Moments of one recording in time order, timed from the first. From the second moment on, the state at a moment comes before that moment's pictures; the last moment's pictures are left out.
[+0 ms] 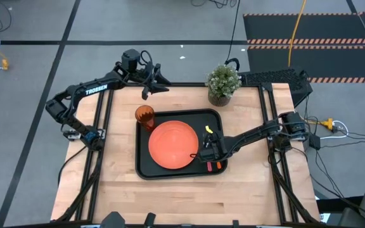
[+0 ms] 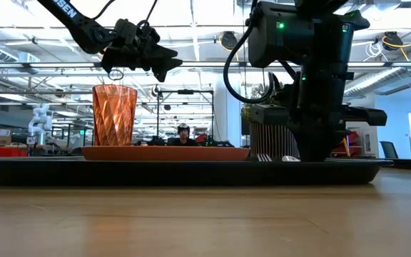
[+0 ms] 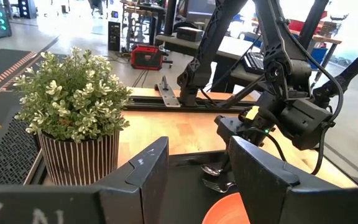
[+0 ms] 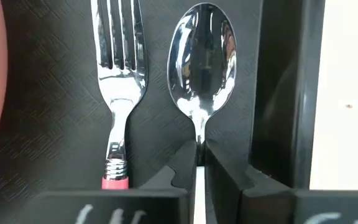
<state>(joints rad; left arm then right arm) 0.85 1.54 1.03 0.20 1.15 0.15 0.21 1.83 1.07 -0.81 0.28 1.63</state>
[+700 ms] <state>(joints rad) 0.85 1.54 1.03 0.20 1.15 0.15 0.21 1.77 1.06 -0.84 0.28 1.63</state>
